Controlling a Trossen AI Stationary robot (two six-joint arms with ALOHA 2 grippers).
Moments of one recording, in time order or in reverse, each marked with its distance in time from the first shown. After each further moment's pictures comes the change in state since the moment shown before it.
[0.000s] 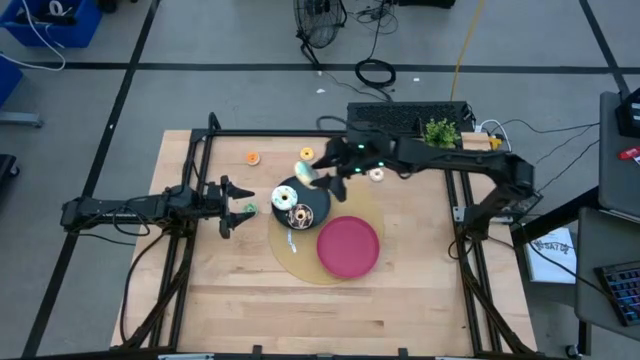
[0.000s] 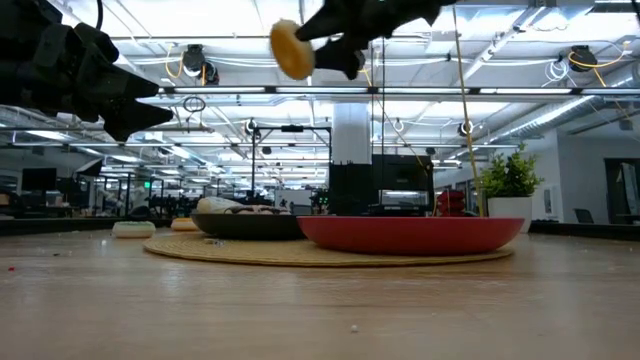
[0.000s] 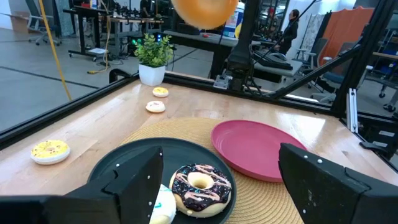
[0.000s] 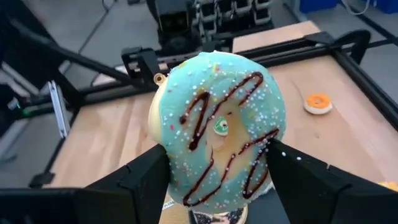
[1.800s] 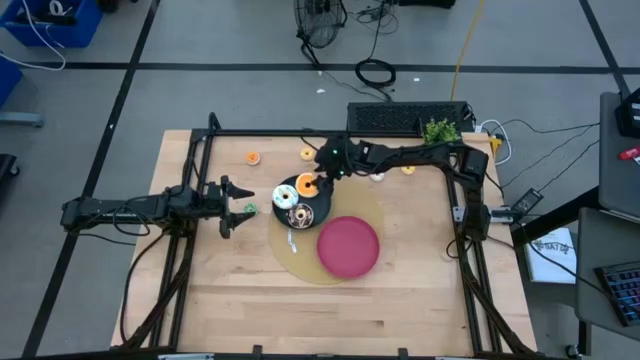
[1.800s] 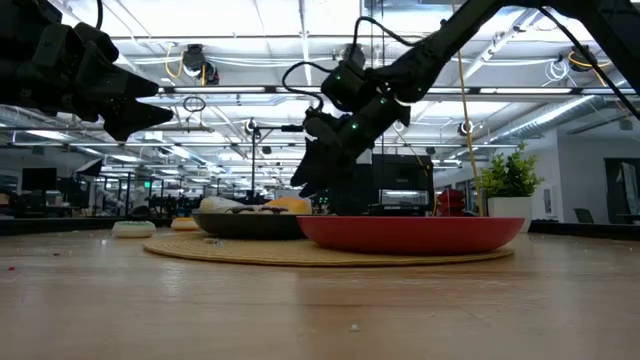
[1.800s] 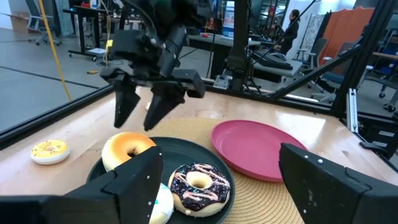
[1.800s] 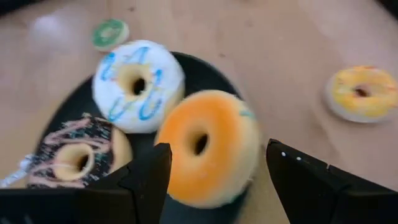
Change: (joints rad) left arm 0.000 0.000 0.000 0.000 0.000 0.000; right arm -0.140 0.355 -0.103 0.185 0.047 -0.035
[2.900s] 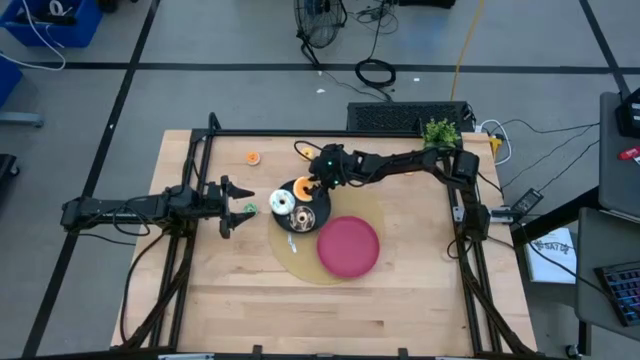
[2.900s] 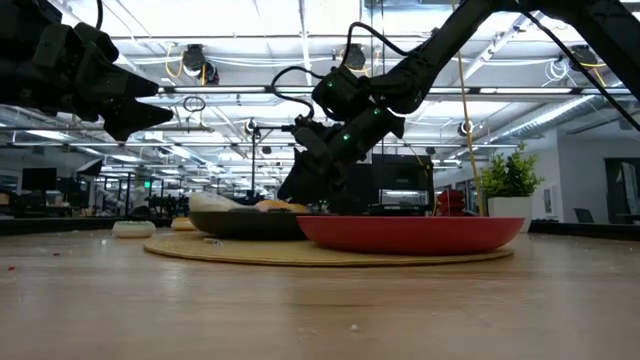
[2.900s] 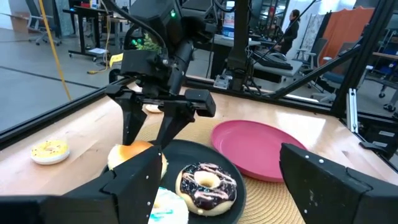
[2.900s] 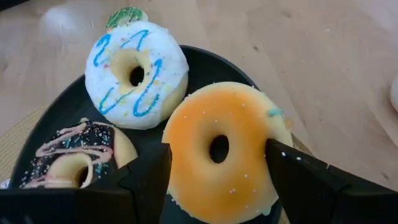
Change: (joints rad) left arm 0.000 0.000 0.000 0.000 0.000 0.000; right arm 0.056 0.068 -0.006 0.090 0.018 0.011
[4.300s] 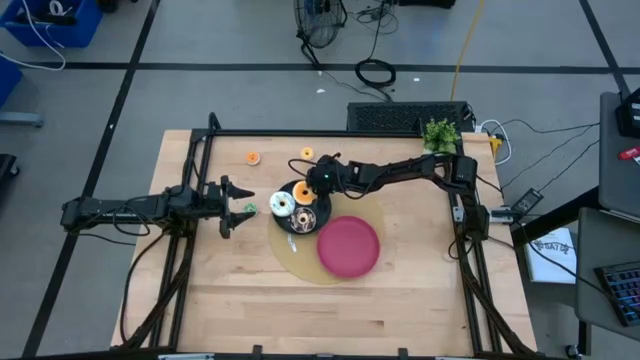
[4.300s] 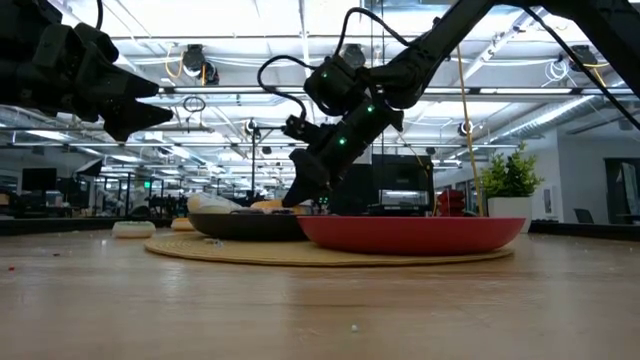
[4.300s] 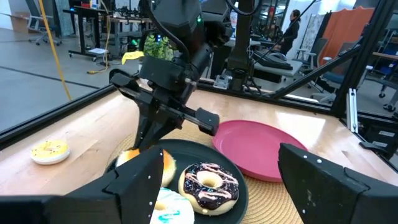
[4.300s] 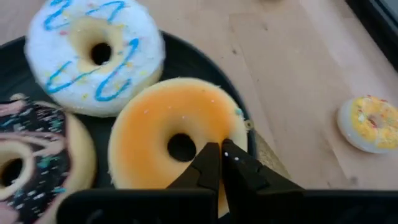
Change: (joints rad) left arm 0.000 0.000 0.000 0.000 0.000 0.000; right arm 0.089 -0.002 -0.001 0.001 0.280 -0.196
